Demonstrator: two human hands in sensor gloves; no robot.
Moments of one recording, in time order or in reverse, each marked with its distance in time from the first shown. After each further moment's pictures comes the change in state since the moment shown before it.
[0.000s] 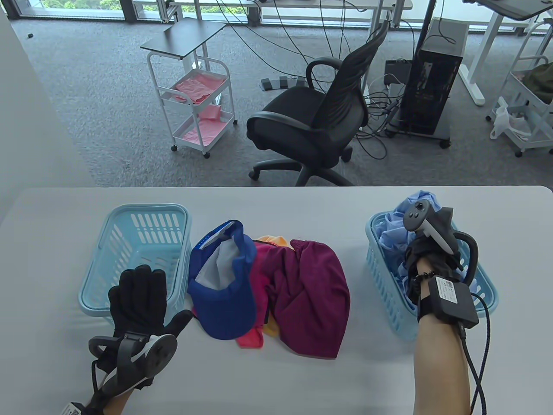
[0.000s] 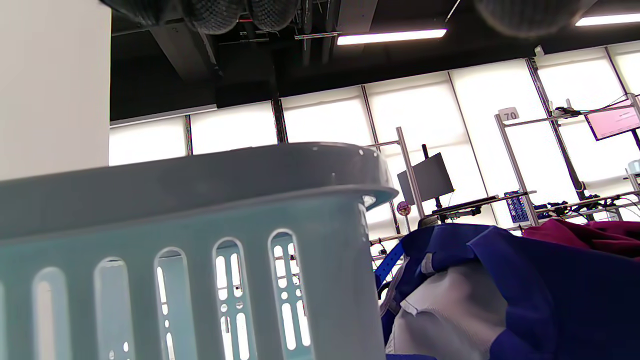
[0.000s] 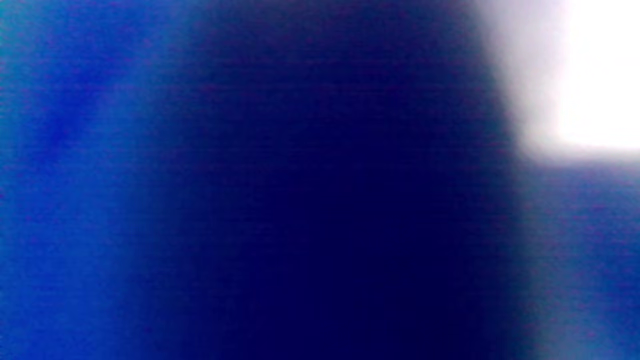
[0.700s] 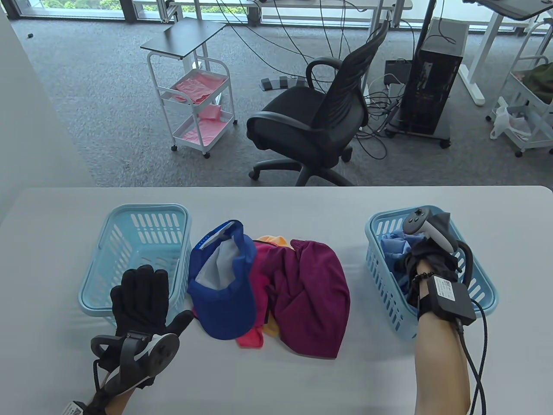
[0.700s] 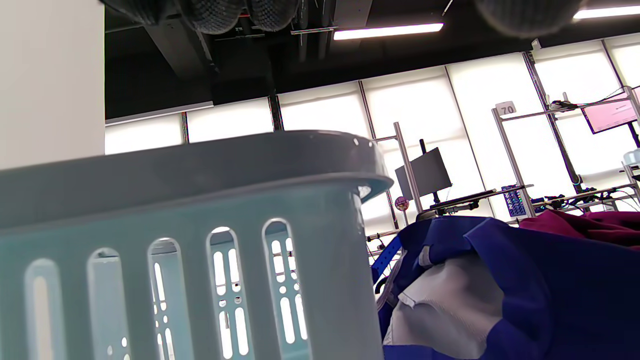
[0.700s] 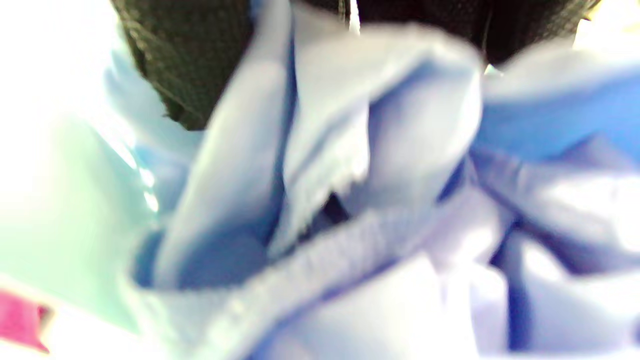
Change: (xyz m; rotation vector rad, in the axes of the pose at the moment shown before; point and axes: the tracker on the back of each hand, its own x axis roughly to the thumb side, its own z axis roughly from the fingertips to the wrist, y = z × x) left_hand 0.004 0.000 -0.001 -0.013 -0.010 -0.009; right_hand -0.007 0.015 -0.015 0.178 -0.011 -0.047
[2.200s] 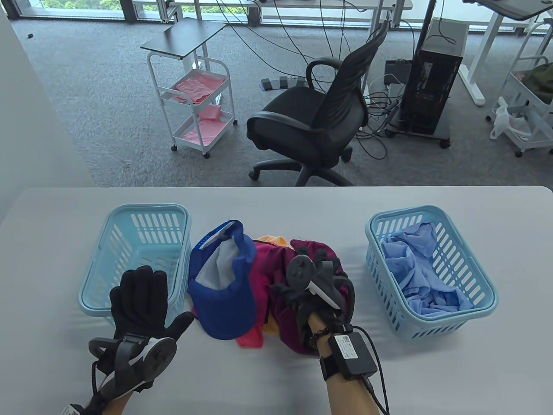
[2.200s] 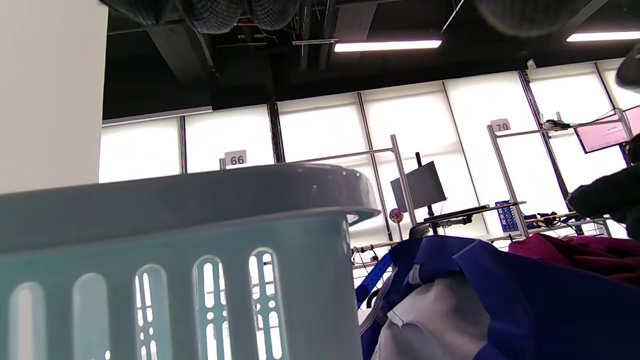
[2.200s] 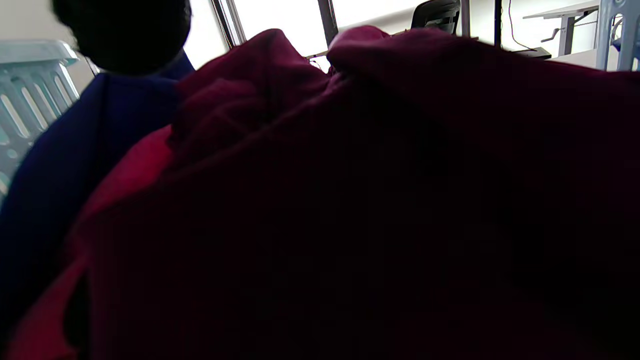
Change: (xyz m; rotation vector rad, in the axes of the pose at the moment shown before) left_hand -0.001 0.008 0.004 0.031 -0.006 0.038; right_hand 0.184 0.136 0.101 -0.210 -0.476 -0.010
